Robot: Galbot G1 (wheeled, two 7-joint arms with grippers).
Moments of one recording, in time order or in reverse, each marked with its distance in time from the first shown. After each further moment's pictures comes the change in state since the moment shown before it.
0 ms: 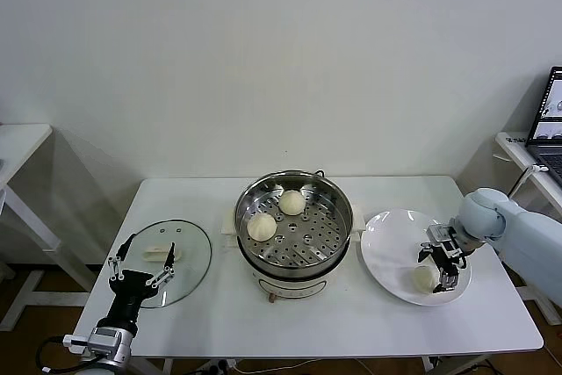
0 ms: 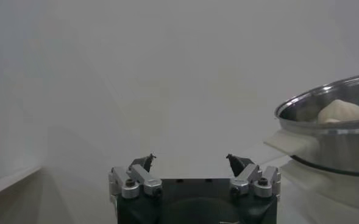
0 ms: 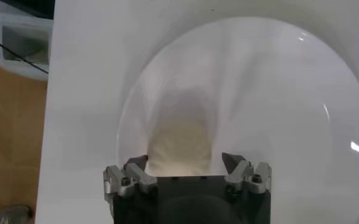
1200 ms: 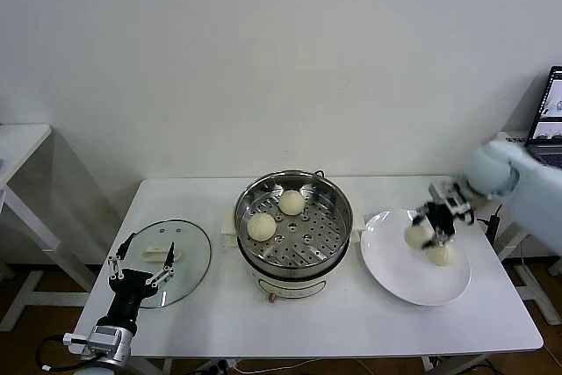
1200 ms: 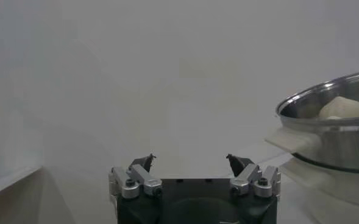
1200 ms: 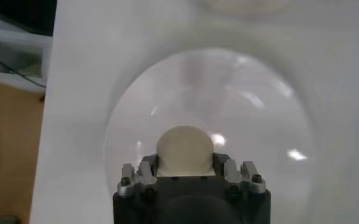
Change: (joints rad) left arm -0.003 0.008 0.002 -0.004 0.002 0.008 -0.002; right arm 0.452 -0.004 -0.219 0.081 0.193 0.036 -0.056
